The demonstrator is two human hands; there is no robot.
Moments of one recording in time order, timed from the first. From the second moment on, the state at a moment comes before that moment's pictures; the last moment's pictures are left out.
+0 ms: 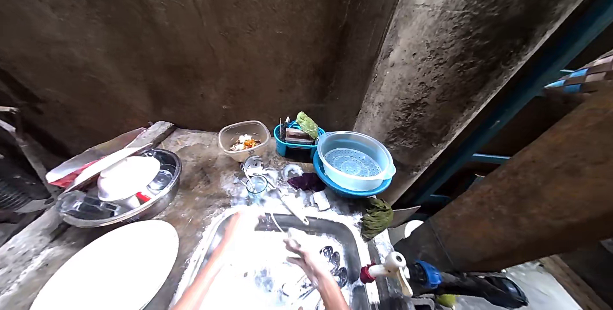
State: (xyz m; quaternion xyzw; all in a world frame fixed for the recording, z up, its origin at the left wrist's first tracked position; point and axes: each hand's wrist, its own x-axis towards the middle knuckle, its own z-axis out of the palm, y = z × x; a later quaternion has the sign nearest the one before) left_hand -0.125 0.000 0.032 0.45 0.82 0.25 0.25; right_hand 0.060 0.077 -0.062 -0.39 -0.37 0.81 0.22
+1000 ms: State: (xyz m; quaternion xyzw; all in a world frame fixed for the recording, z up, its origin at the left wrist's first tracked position) left_hand 0.031 0.091 -0.150 0.54 0.74 -0.07 0.39; right_hand 0.188 0.066 -0.097 -0.53 -0.27 0.72 0.35
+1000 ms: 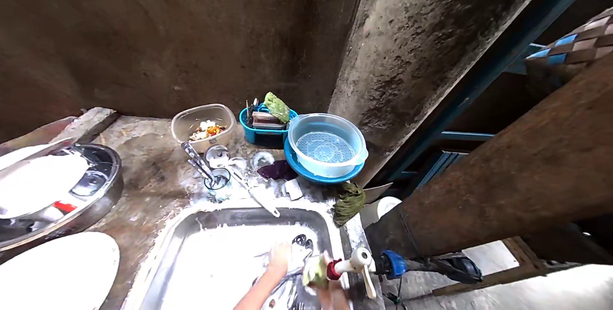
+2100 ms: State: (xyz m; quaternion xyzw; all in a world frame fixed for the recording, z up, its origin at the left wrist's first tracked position) left_hand -0.055 -0.023 -0.065 0.18 0.60 0.51 0.59; right_hand 0.040 0.102 -0.084 -0.35 -0.65 0.60 0.31
